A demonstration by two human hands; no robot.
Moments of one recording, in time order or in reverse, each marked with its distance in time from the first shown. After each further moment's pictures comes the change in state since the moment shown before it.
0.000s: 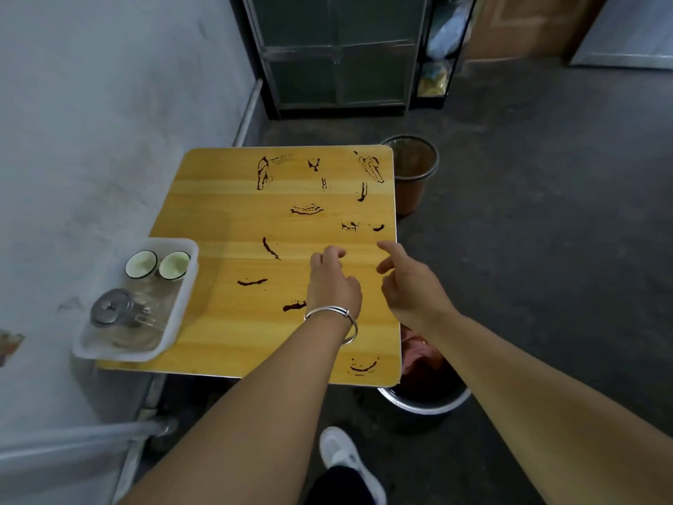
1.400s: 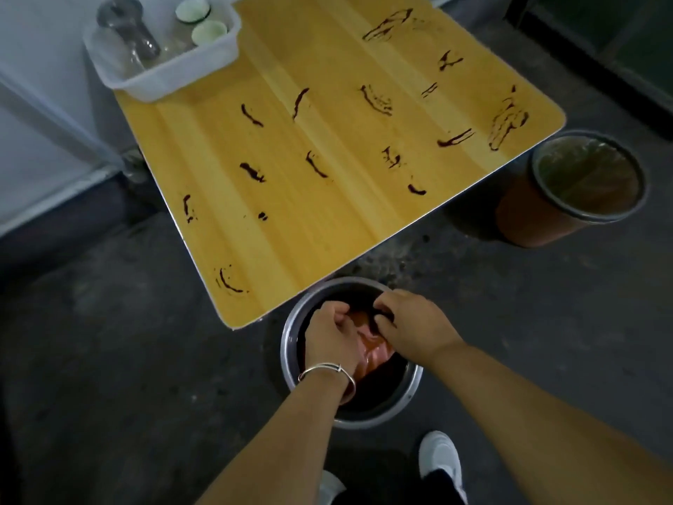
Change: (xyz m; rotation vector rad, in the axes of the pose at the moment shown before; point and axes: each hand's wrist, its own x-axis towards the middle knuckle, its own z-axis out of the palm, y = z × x) left_hand 0.054 0.024 0.339 -0.577 0.564 -0.897; right_hand 0.182 0.269 -0.002 -0.535 -0.871 -0.676
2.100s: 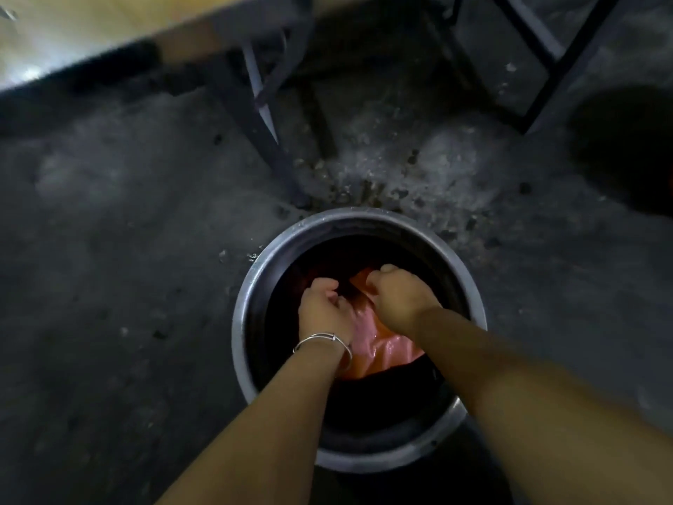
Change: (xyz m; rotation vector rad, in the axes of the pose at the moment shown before) left_hand 0.165 -0.238 0.181 -0.066 0.300 -0.128; right_hand 0.190 0.148 0.265 -0.210 -0.226 -0.198
